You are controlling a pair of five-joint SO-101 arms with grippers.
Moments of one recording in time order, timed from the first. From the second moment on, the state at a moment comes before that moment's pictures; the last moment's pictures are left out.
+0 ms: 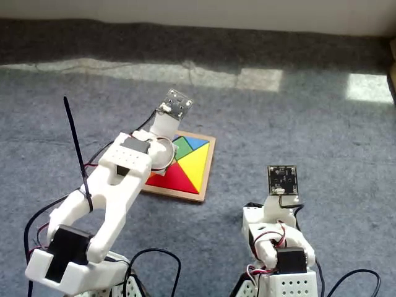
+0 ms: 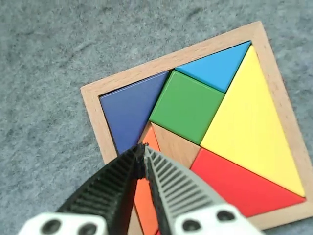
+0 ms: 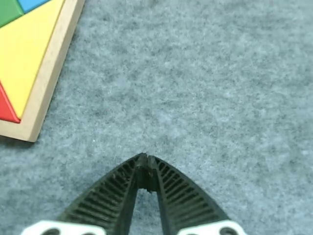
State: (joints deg) left arm 11.6 -7.3 41.3 38.3 -7.0; right arm -9.9 -104.2 96.0 67.2 0.0
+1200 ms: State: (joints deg) left arm 4.6 -103.3 85.4 51.2 -1.2; right arm -9.9 -104.2 96.0 71.2 0.0
